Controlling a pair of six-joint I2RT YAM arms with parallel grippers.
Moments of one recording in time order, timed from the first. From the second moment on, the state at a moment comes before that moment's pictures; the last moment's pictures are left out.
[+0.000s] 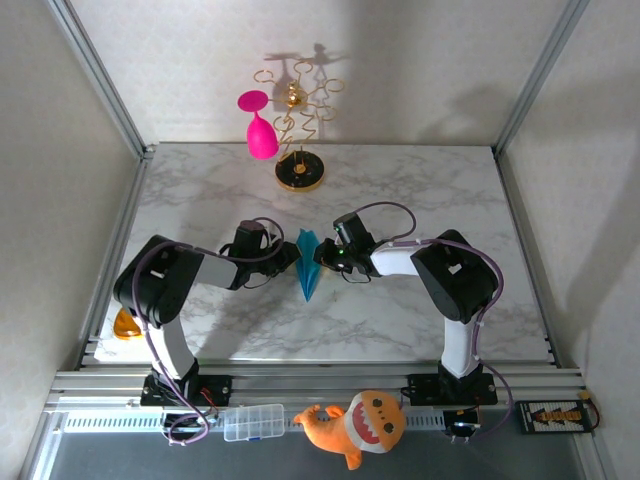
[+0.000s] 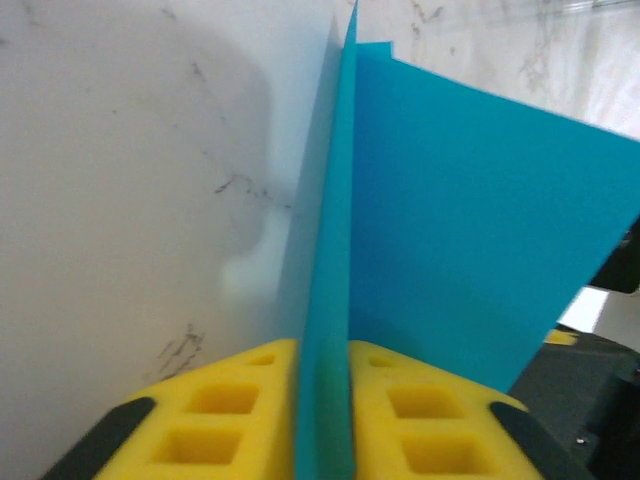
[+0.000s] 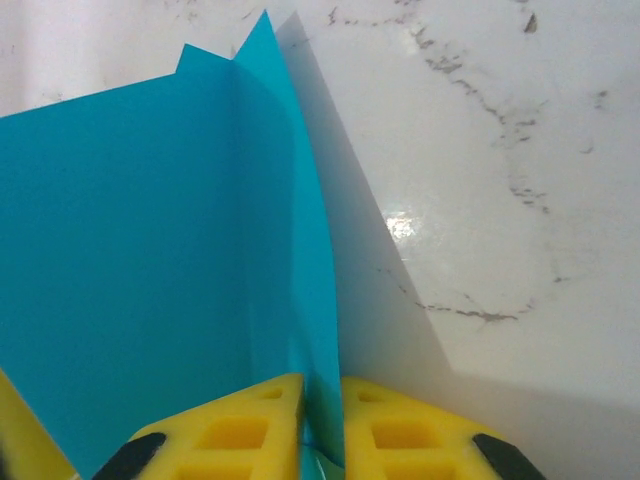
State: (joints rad) left arm -0.39 1.83 0.68 0.46 0.48 -1.02; right arm 0.67 1.92 0.97 0.13 -0.29 0.87
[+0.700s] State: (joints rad) left arm -0.39 1.74 0.62 0.44 0.36 -1.09; right arm 0.64 1.88 0.93 0.16 -0.25 0.89
